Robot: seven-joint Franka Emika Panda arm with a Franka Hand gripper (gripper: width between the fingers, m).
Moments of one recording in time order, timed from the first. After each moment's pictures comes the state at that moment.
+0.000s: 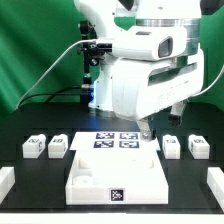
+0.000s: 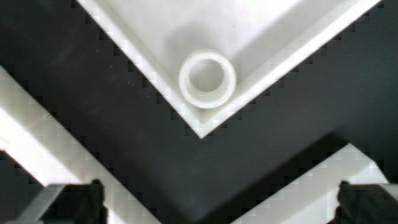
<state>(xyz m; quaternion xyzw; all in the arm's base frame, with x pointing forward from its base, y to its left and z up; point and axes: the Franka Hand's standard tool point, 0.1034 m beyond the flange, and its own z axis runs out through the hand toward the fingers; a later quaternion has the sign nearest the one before) 0.566 0.054 0.114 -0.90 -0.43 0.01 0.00</state>
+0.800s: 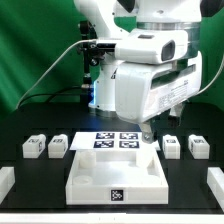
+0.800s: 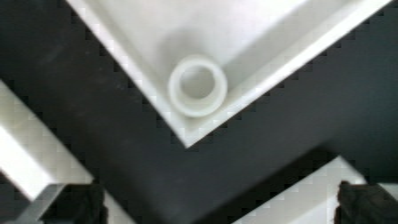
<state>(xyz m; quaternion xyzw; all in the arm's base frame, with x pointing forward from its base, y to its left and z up) 0.541 0.056 0.103 -0.88 -0.48 0.02 0.01</state>
